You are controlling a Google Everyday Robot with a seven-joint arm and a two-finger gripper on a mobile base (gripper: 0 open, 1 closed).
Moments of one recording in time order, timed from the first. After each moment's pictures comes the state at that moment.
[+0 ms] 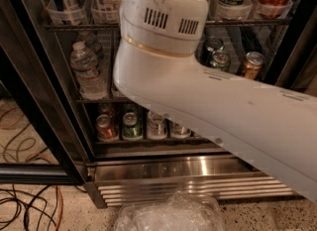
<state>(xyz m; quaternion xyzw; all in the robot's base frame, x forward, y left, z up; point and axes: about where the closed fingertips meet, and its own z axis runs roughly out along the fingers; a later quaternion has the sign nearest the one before) 0.593 0.027 1.058 -0.06 0.76 0.02 0.65</state>
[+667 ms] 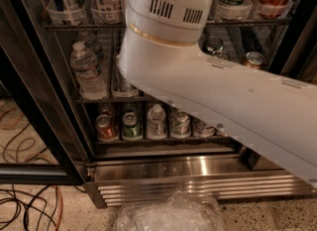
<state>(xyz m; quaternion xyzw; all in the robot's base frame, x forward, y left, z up) 0.608 0.019 1.081 -0.05 0.74 0.02 0.67</state>
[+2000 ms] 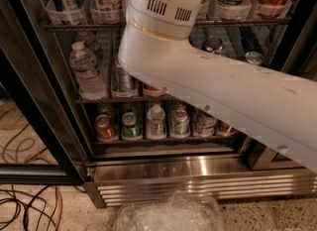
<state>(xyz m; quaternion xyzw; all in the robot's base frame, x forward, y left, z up) 0.643 0.022 1.059 -0.03 0.75 0.04 0.66</state>
